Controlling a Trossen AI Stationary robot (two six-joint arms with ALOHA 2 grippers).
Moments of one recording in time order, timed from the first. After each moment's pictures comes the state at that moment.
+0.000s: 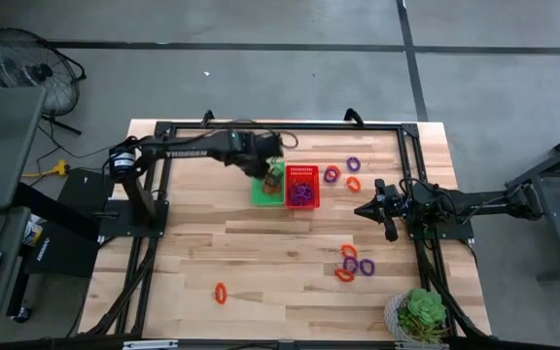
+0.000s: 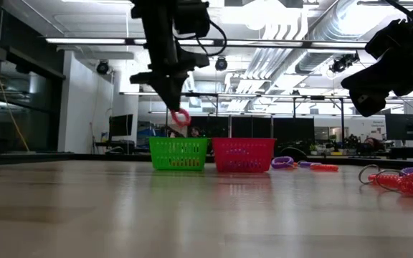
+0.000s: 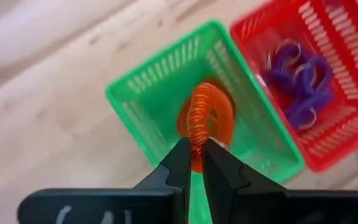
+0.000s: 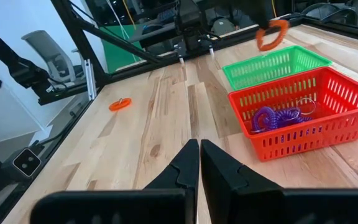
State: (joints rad) left arm 0.26 1.76 1.49 -0.94 -0.16 -0.71; right arm 0.01 0.21 0.01 0.03 -0.06 0.31
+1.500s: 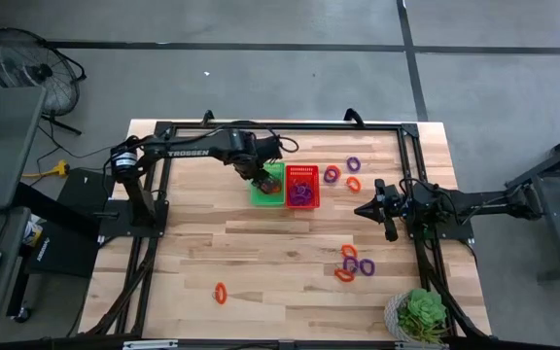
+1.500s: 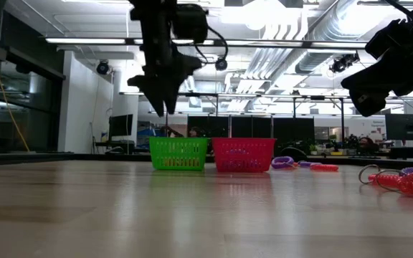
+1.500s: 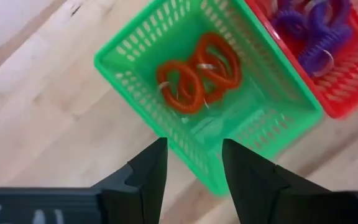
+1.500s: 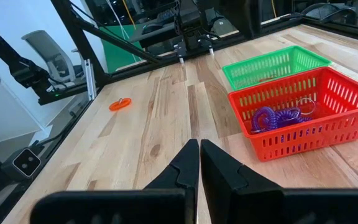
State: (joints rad) left arm 0.26 1.76 1.49 -1.04 -0.08 -0.58; right arm 0.01 0.21 0.01 0.03 -0.06 0.31
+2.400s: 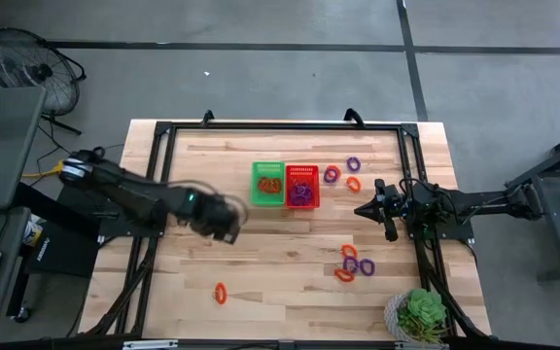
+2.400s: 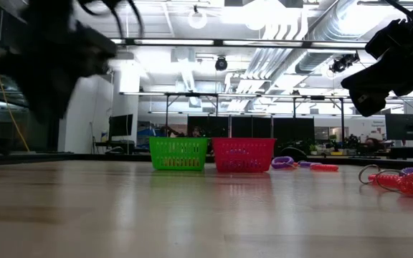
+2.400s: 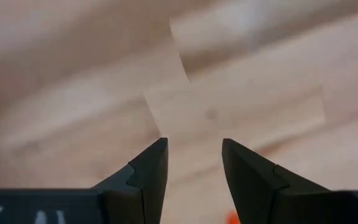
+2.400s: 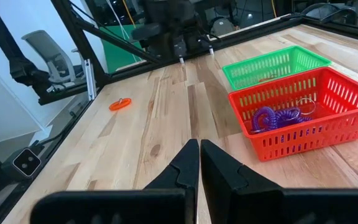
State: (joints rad) left arm -0.27 1.38 0.95 -0.95 -0.01 -1.50; right arm 0.01 0.21 0.01 0.03 -0.06 0.31
